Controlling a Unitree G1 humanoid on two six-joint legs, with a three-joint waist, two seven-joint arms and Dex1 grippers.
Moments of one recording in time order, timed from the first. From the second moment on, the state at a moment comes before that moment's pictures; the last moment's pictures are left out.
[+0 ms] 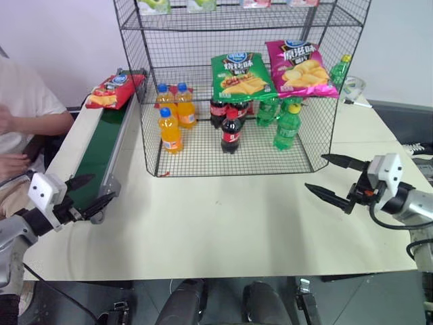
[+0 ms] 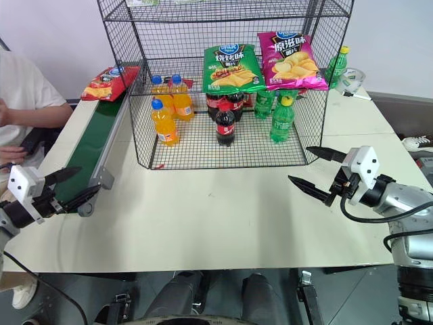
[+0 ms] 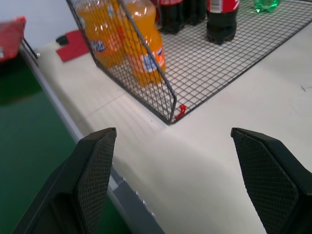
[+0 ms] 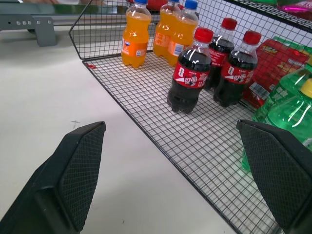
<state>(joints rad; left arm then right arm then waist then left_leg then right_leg) 0.07 0.77 0.43 0.11 -0.46 -0.03 -1.00 -0.11 -0.78 -0.30 -0.01 0.49 0.04 1.10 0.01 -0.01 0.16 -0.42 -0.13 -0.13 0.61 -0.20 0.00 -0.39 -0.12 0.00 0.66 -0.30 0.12</state>
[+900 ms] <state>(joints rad) 0.21 0.79 0.59 0.40 0.09 -0.89 -0.61 -0.07 -0.73 -0.20 -0.22 0.66 0.26 1.14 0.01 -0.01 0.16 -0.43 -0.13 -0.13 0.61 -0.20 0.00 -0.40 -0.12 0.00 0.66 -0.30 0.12</state>
